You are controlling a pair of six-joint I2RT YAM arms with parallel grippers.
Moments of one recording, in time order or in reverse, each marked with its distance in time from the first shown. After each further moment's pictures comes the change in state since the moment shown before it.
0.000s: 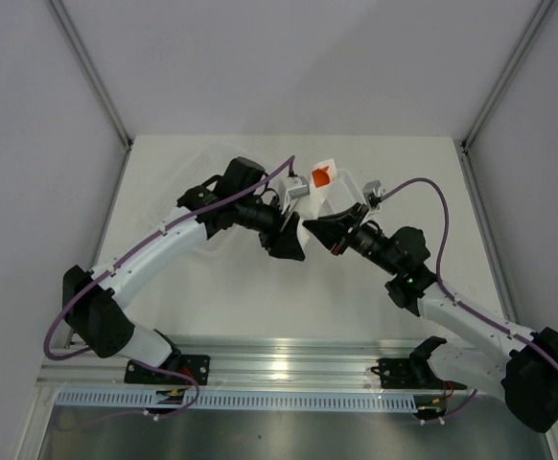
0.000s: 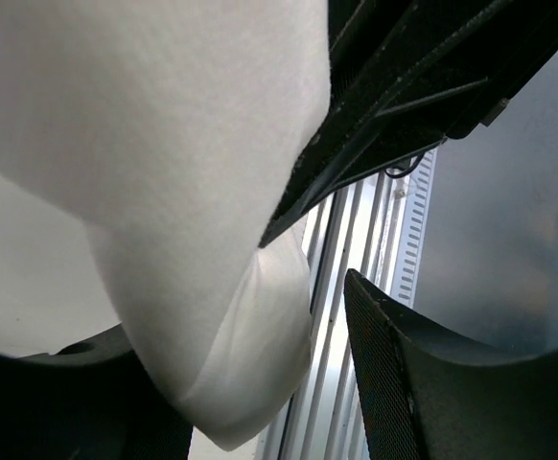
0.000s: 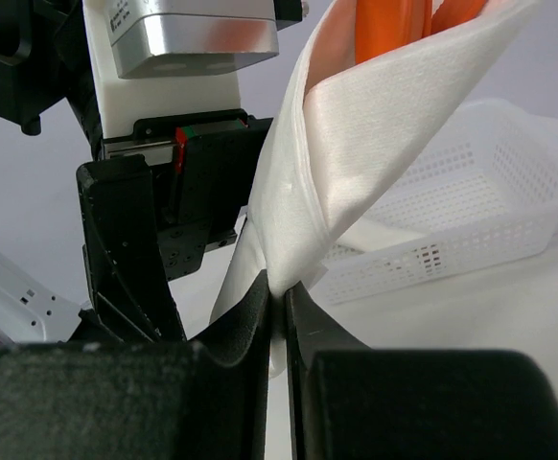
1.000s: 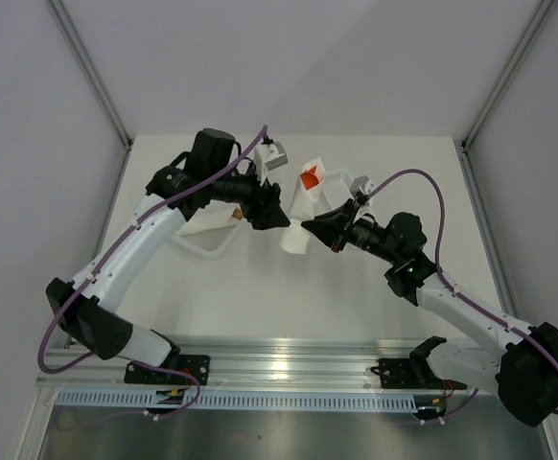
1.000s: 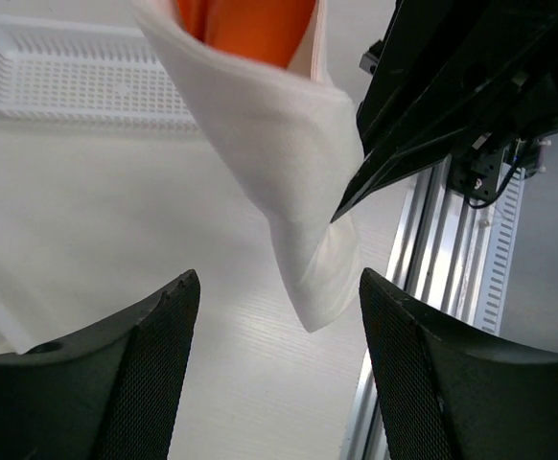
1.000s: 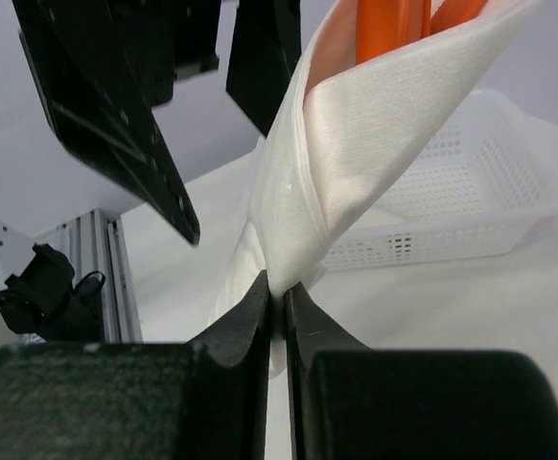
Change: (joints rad) left arm 0.119 -0.019 0.171 -0.074 -0.072 0.143; right arm -0.053 0.054 0.090 -0.116 -0.148 -0.185
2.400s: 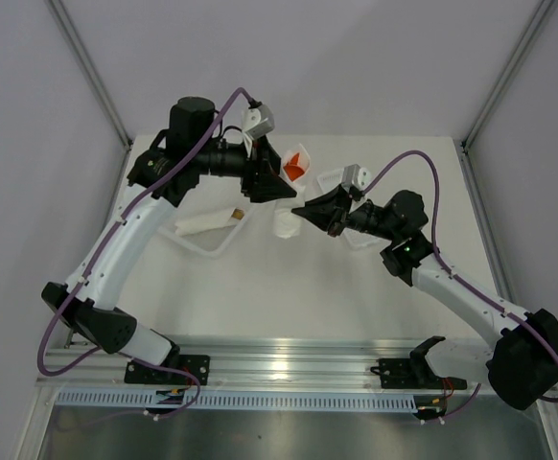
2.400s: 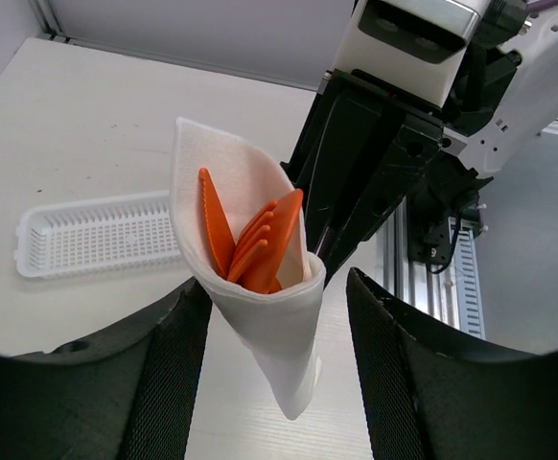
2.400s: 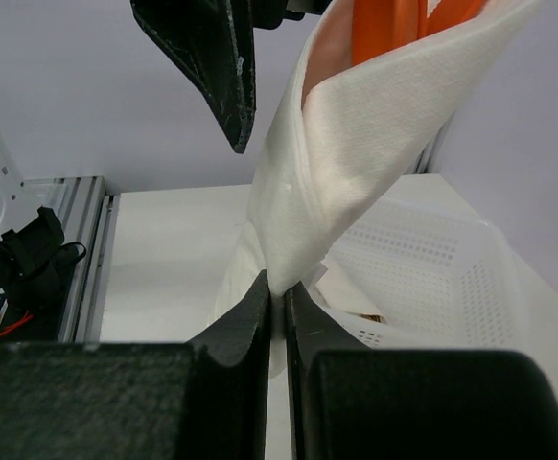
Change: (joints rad) left arm 0.050 0.035 0.246 0.087 0.237 -0.046; right arm -0.022 0.101 0.201 0.009 -0.259 -0.240
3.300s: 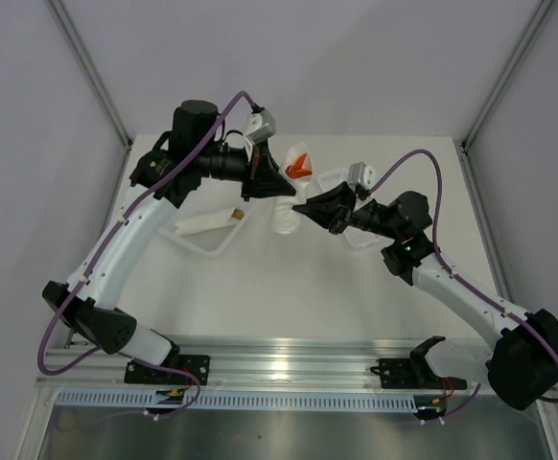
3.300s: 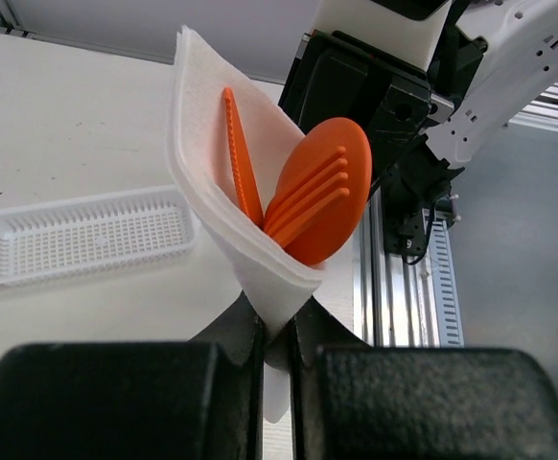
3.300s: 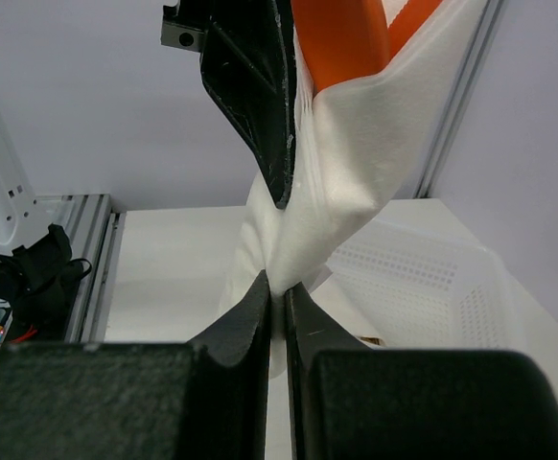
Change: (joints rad) left arm -0.004 -0.001 -0.021 -0.018 0.059 0.006; right arm -0.004 0.000 0.002 0.077 -0.022 0.045
